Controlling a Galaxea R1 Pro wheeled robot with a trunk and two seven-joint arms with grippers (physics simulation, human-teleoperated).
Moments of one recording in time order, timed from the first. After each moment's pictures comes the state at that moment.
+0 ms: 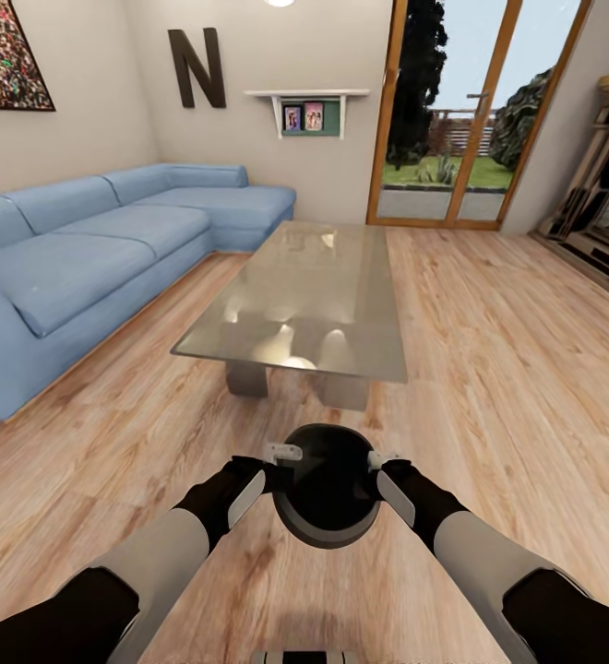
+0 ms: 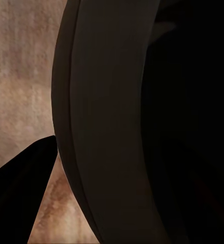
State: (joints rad) left arm -0.89 -0.17 -0.43 -0.41 0.40 0.49 0.06; right arm -0.88 0.04 0.48 -0.40 -0.58 0.52 -0.15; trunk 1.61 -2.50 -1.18
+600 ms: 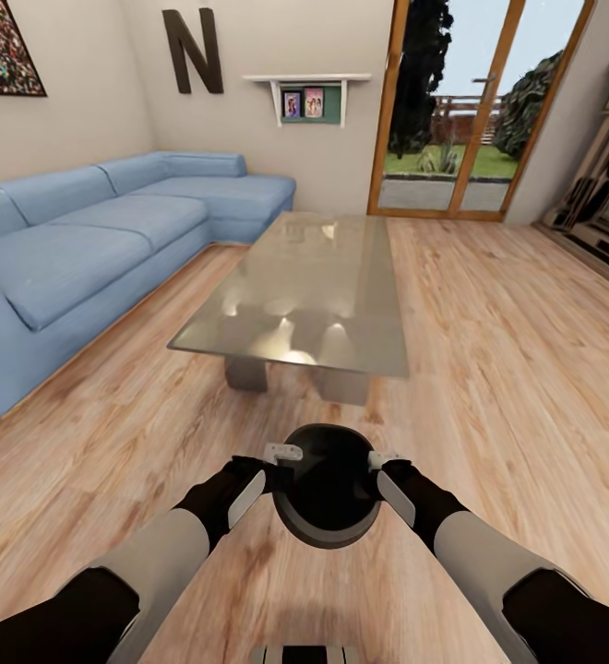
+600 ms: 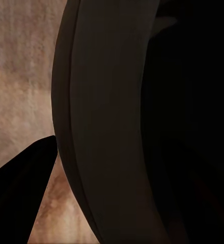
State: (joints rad) left arm -0.89 -0.17 -0.43 -0.41 0.40 0.49 0.06; right arm -0.88 0.04 0.48 -0.40 -0.58 0.52 -0.15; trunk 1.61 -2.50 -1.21
